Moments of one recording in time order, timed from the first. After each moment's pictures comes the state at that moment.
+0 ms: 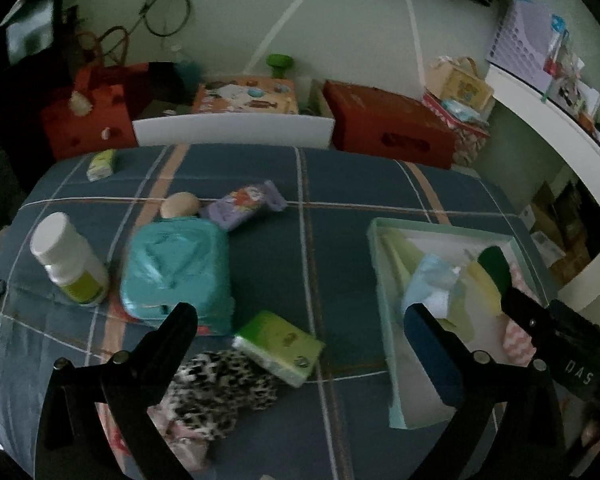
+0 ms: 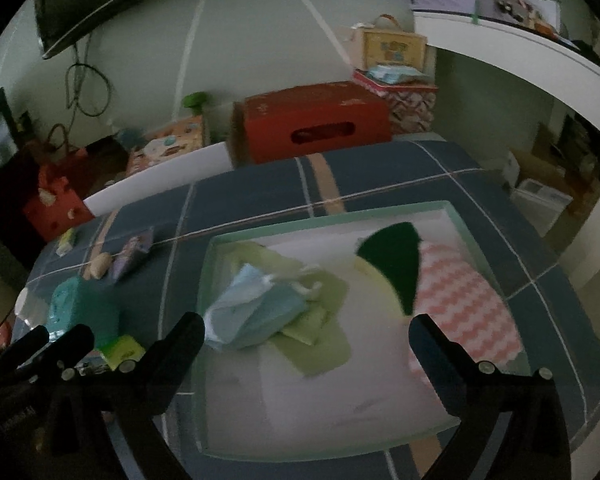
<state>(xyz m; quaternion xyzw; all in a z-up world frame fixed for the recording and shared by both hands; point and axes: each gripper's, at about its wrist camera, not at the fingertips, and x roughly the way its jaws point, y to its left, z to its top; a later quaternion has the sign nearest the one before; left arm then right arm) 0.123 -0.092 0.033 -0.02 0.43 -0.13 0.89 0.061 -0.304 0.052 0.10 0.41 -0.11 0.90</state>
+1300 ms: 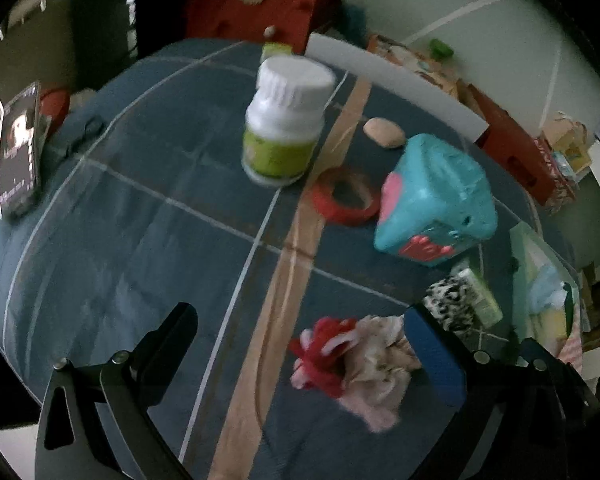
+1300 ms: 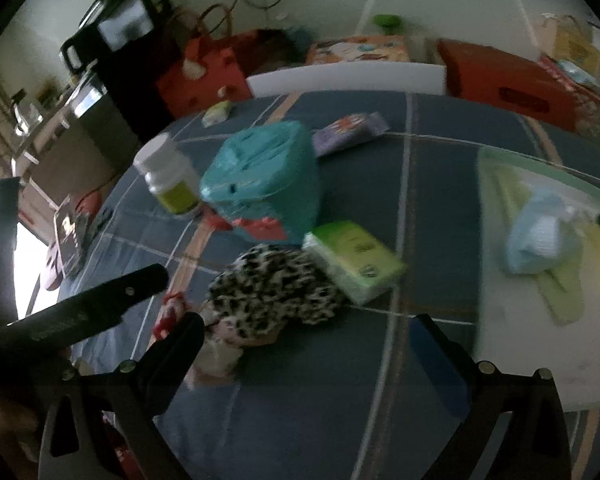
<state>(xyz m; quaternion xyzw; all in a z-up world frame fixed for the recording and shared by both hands) 0.096 0.075 -0.037 -0.16 0.51 0.02 0.84 0.063 -0.124 -0.012 0.03 0.49 0.14 0.86</state>
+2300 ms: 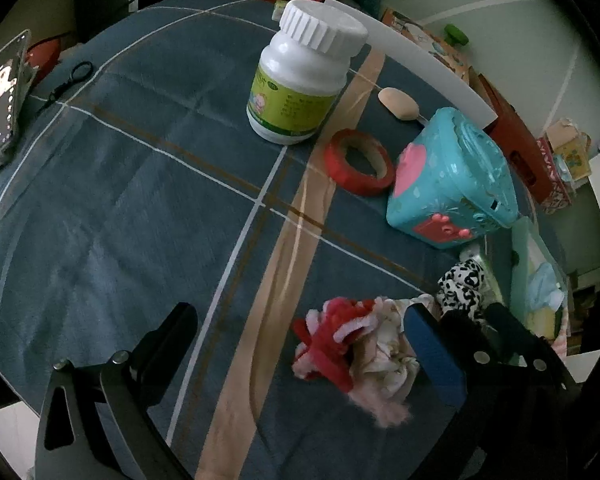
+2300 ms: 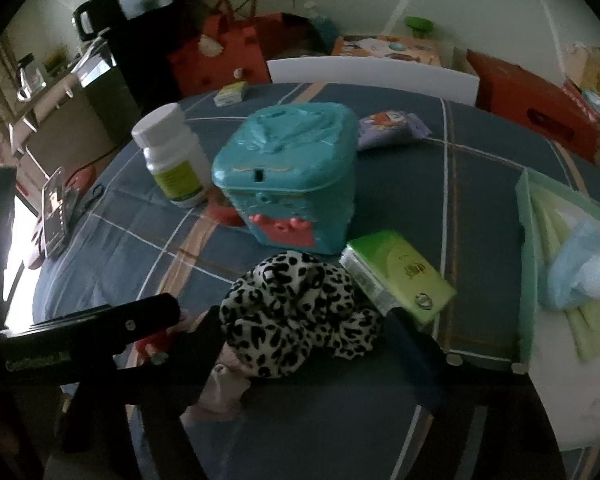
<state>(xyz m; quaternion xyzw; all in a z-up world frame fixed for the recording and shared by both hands) 0.104 0.081 -0.063 -0.20 0.55 0.00 0.81 0.082 -0.100 -0.032 0.00 0.49 0.15 0.86</state>
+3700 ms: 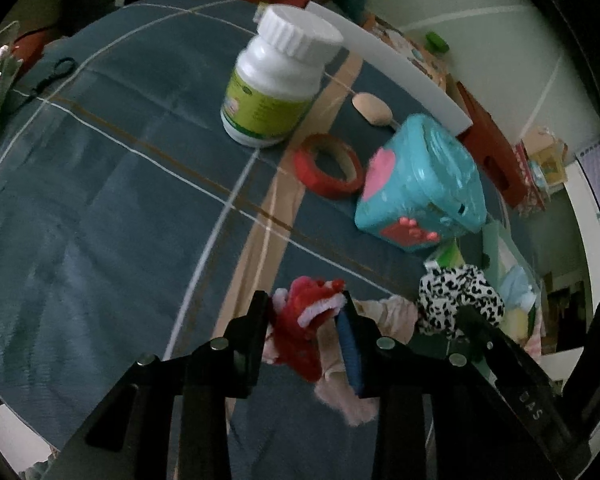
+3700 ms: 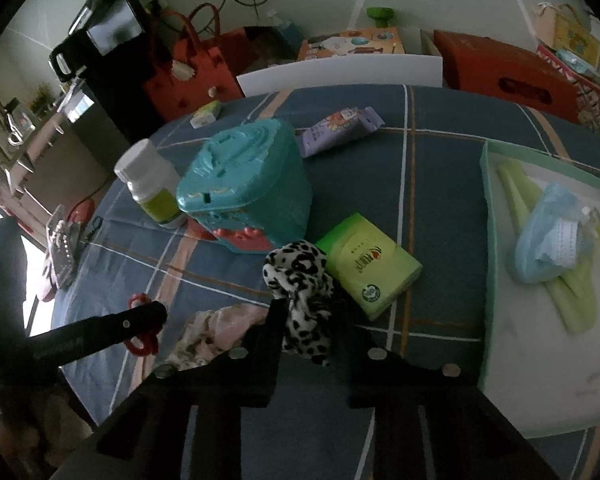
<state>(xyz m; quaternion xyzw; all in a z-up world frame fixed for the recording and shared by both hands) 0.106 0.085 -0.058 -0.24 0.53 -0.04 0.81 0.076 -0.135 -0.014 0.06 0.49 0.14 0.86</state>
